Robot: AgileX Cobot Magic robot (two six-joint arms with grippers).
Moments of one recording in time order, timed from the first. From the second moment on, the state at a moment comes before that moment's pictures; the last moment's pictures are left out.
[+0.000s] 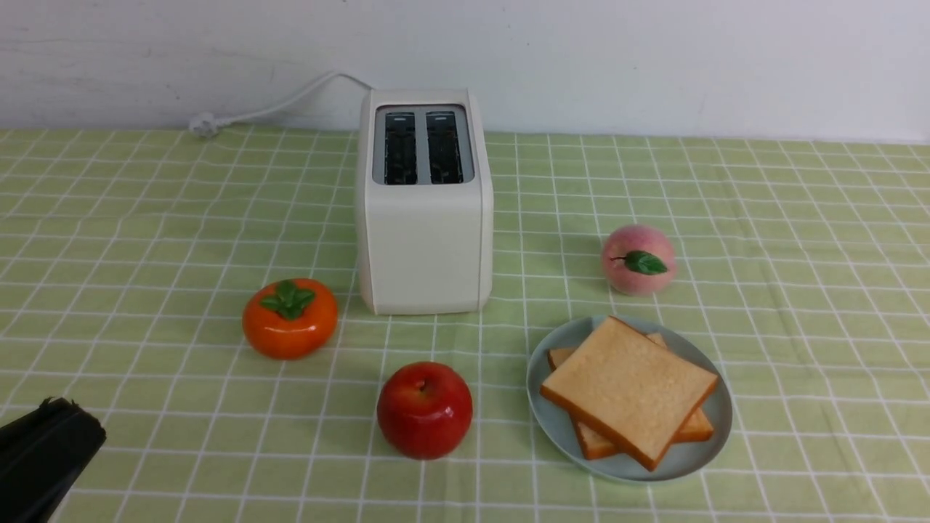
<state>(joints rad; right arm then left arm) 0.03 -0.01 0.02 0.28 0.39 -0.23 -0.69 0.15 -0.19 -1.75 -0.20 1.52</state>
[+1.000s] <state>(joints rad) 0.03 -0.01 0.02 0.27 0.39 -0.23 -0.69 0.15 -0.19 -1.75 -0.20 1.52</state>
